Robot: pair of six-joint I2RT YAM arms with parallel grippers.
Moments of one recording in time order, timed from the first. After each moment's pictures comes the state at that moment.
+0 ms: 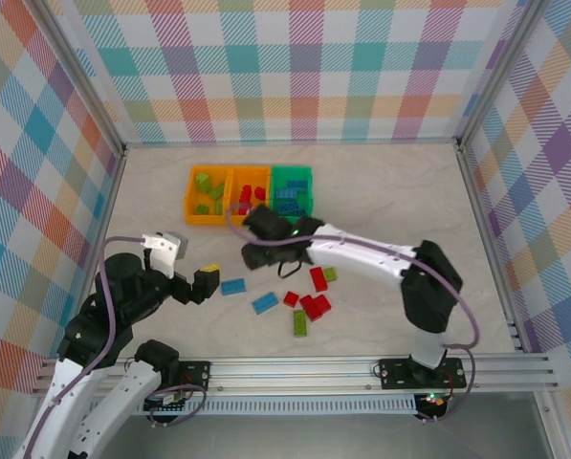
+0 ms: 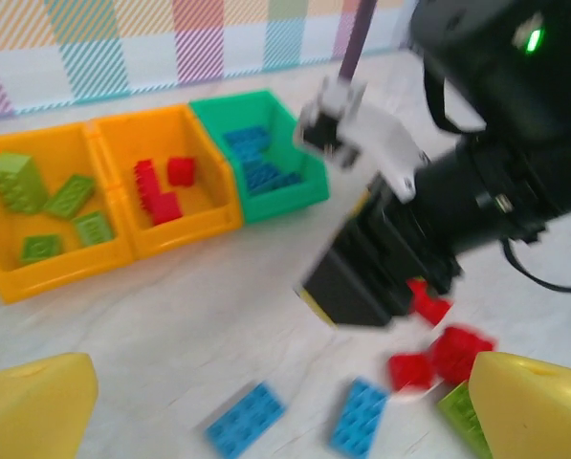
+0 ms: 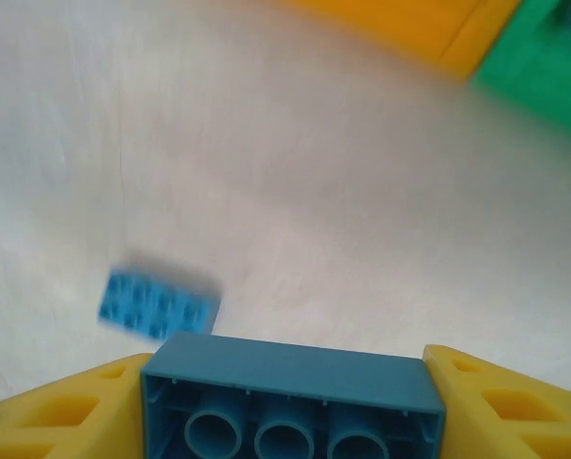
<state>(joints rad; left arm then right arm) -0.40 0.46 0.81 -0.73 0.18 -0.11 0.97 1.80 1.49 -0.64 0.13 0.47</state>
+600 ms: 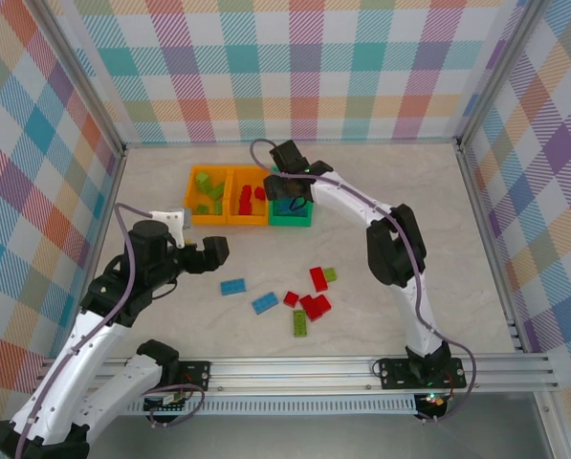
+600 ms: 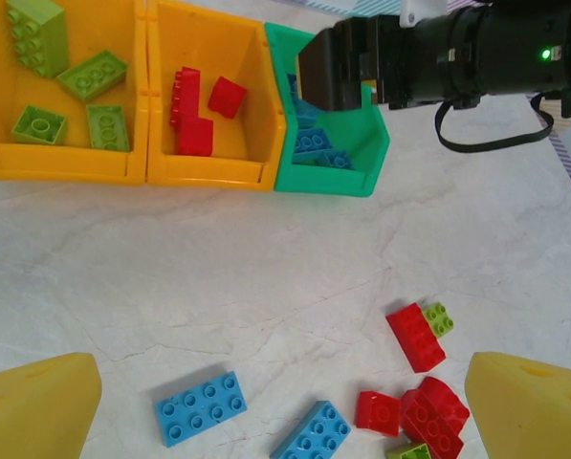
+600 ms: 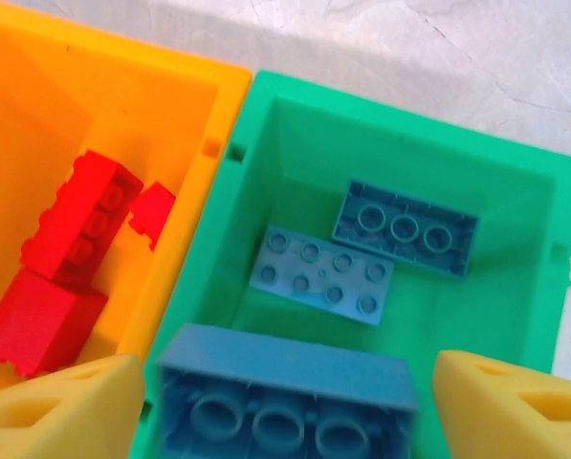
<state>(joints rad) -0.40 0.73 0.89 -0.74 0.06 -0.43 0.66 2.25 2.01 -0.64 0.19 0.28</state>
